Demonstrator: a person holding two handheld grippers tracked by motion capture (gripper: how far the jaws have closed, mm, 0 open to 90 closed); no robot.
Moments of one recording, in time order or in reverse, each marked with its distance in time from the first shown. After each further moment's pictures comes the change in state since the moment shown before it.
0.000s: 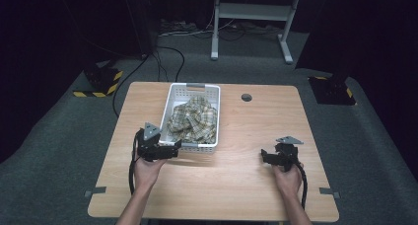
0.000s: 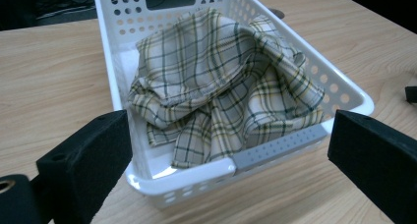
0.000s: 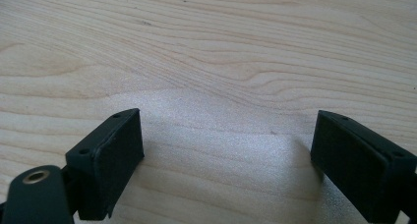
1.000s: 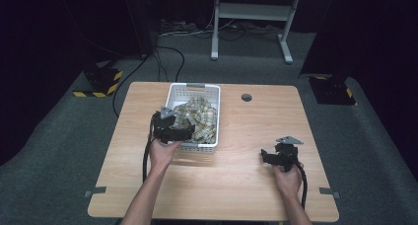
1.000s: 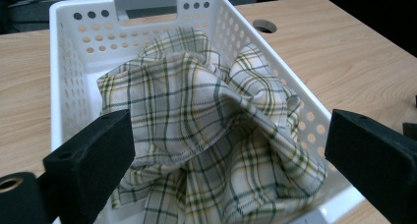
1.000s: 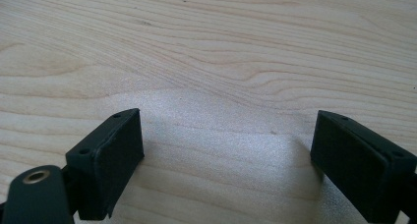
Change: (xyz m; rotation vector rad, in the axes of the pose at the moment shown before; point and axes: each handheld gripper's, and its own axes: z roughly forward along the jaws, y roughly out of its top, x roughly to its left) left arm -0.006 0.041 0.057 0.059 -0.033 -0.041; right arm 0.000 0.000 0.000 -0.001 -0.001 0.000
